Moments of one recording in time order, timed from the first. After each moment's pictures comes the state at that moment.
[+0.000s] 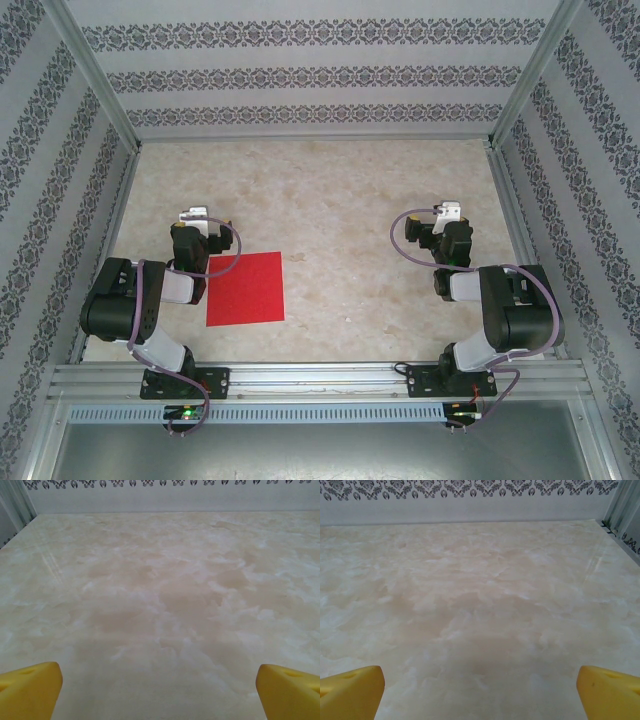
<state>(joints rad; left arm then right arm) -0.02 1.60 0.37 0.89 -0.15 -0.03 0.00 1.53 0.36 0.83 0.02 0.05</state>
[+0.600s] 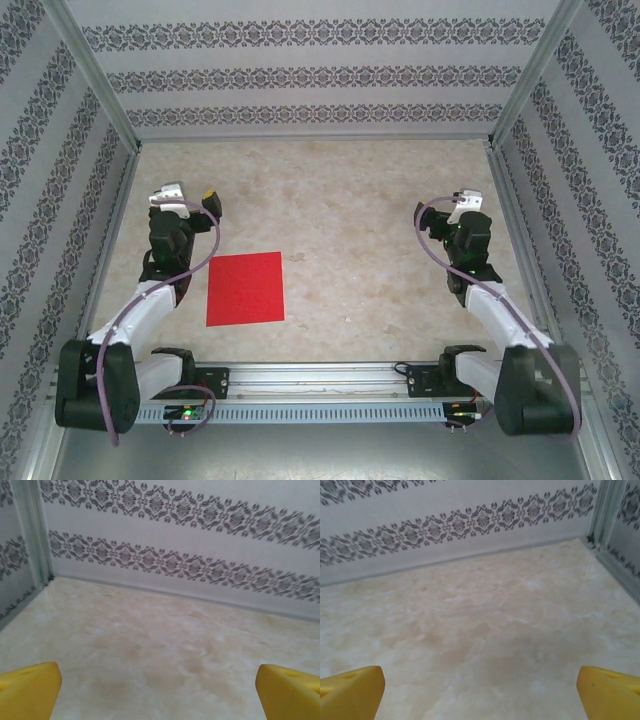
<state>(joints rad) -0.02 1.09 0.51 0.41 -0.13 -0.21 0.00 1.05 0.49 0.25 0.00 0.23</state>
